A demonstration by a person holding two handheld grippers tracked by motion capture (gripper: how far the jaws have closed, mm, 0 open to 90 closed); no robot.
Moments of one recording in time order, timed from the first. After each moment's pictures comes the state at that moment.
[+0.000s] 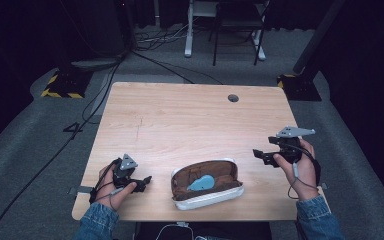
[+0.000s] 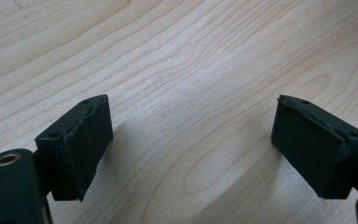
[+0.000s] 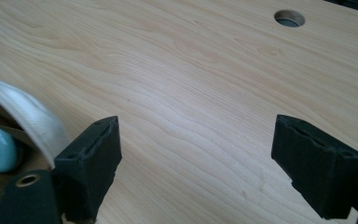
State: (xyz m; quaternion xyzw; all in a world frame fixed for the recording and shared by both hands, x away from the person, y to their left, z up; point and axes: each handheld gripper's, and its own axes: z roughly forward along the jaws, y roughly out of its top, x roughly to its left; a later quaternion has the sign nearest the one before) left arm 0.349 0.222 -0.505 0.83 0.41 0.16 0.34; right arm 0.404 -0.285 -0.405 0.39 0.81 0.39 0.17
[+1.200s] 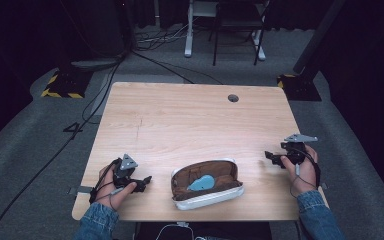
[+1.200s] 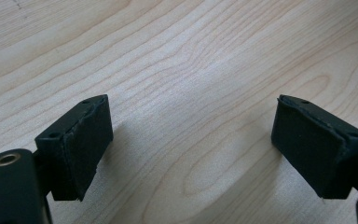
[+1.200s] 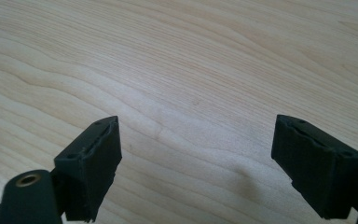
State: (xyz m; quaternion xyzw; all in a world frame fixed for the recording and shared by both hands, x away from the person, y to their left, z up) left arm 0.349 0.222 -0.505 0.83 0.41 0.16 0.34; right arm 0.439 -0.345 -0.485 0.46 0.79 0.35 0.21
